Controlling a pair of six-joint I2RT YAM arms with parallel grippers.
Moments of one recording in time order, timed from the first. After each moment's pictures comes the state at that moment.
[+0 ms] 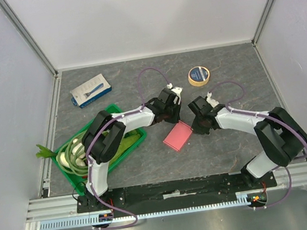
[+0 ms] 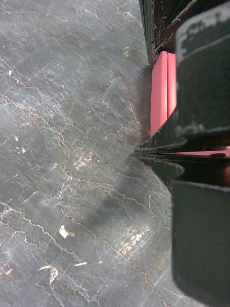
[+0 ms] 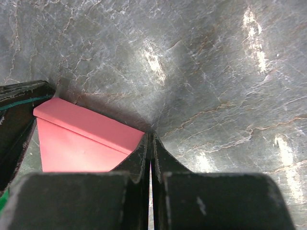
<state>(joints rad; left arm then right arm) -0.82 2.04 1.32 -0.12 0.10 -0.32 0.56 1.53 0.77 -0.40 0.16 1.07</state>
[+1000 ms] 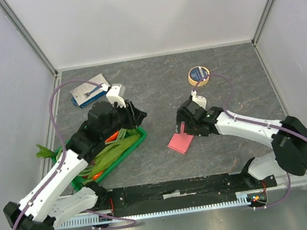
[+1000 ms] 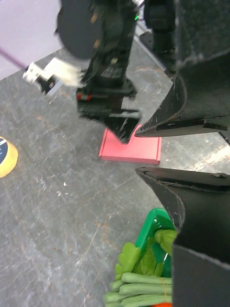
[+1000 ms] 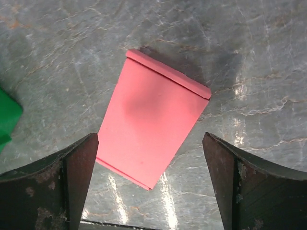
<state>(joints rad) -0.69 0.99 0.96 -0.35 0.01 -0.45 0.76 1.36 0.84 -0.50 0.25 0.89</state>
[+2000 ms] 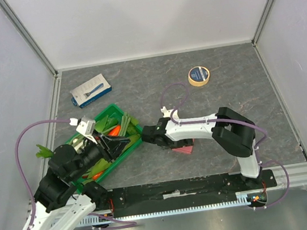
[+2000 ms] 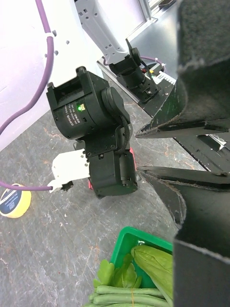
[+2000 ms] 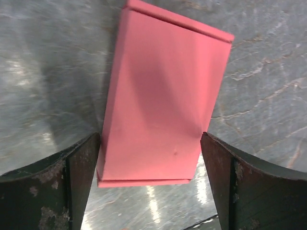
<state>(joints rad) -0.69 0.39 0.78 -0.53 0.16 -0.46 1.09 1.95 1.35 -1.07 0.62 1.22</state>
